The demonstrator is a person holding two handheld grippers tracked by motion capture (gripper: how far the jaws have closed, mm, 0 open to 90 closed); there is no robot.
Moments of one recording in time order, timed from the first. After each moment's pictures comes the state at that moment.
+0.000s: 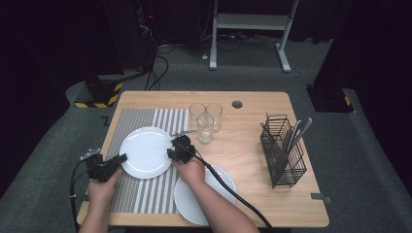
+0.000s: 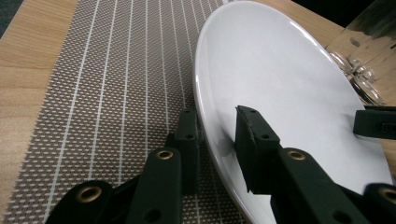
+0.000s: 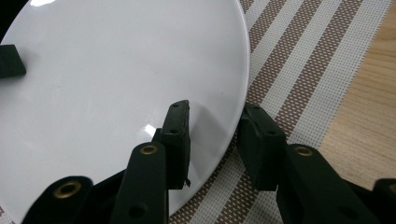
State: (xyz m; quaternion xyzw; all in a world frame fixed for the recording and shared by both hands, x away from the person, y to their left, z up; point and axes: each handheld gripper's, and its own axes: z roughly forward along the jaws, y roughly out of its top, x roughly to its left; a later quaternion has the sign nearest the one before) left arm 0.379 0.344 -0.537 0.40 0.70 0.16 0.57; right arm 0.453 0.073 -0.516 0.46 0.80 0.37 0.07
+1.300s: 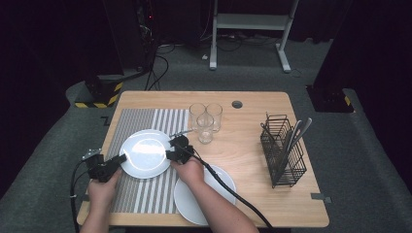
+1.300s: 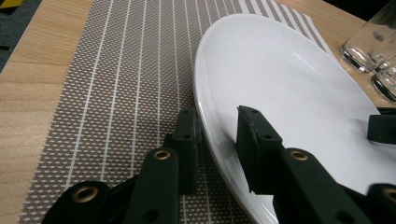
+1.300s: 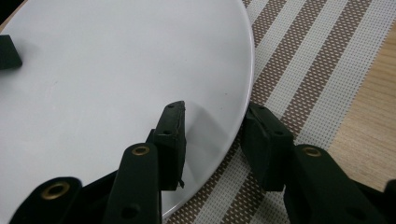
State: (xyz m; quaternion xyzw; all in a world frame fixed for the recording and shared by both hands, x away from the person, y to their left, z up) left arm 0.380 0.341 -0.538 0.40 0.71 0.18 0.54; right arm 0.455 0.079 -0.518 0.46 0.81 0.35 0.06
